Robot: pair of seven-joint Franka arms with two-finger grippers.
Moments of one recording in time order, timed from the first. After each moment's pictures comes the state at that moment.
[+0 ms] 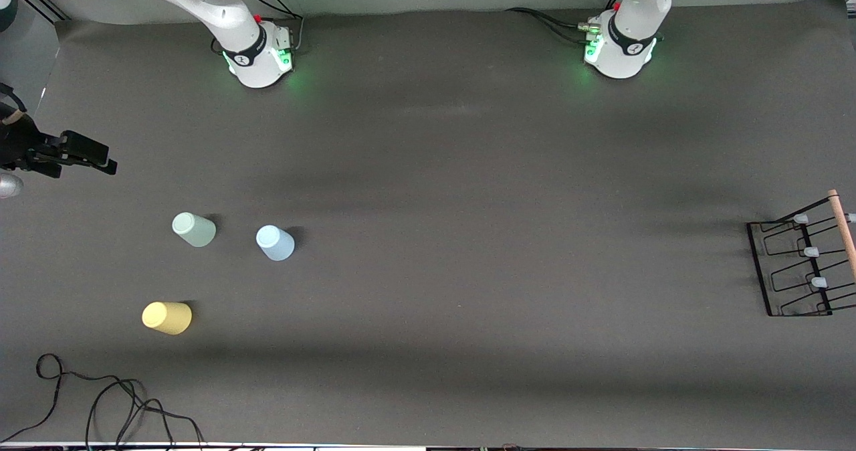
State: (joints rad) left arm 0.37 0.23 0.05 -1.51 0.05 1.68 0.33; right arm 0.02 0.06 -0.06 -1.48 0.03 1.48 -0.03
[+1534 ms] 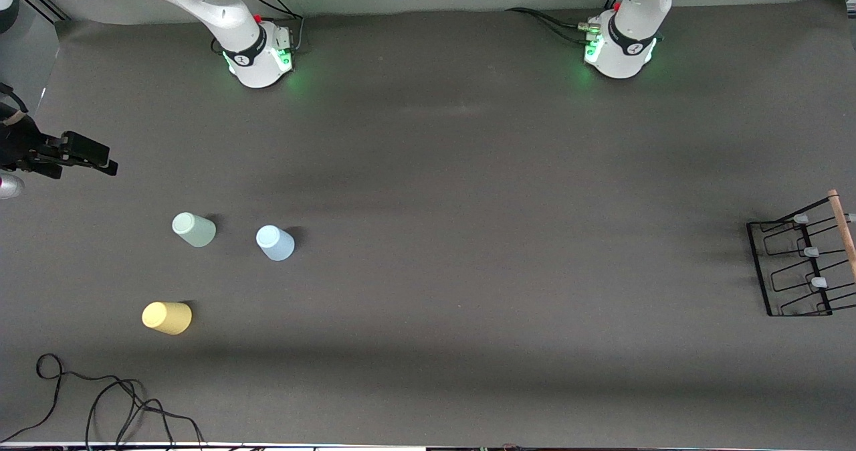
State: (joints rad) left arm 0.44 0.44 0.05 -1.51 0.05 1.91 0.44; right arm 0.02 0.07 -0.06 -1.48 0.03 1.48 -0.03
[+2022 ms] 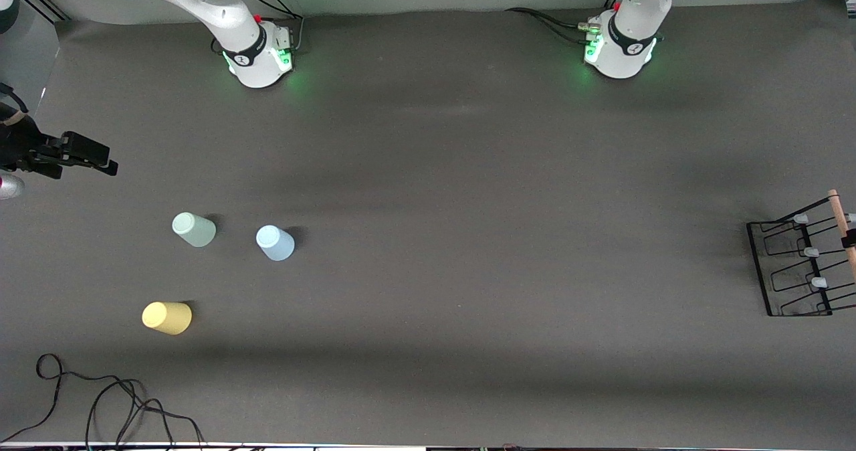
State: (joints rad) left arm 0.43 0.52 0.04 -1.50 0.05 2.01 0.48; right arm 0.02 0.07 -0.06 -1.48 0.03 1.48 -0.03
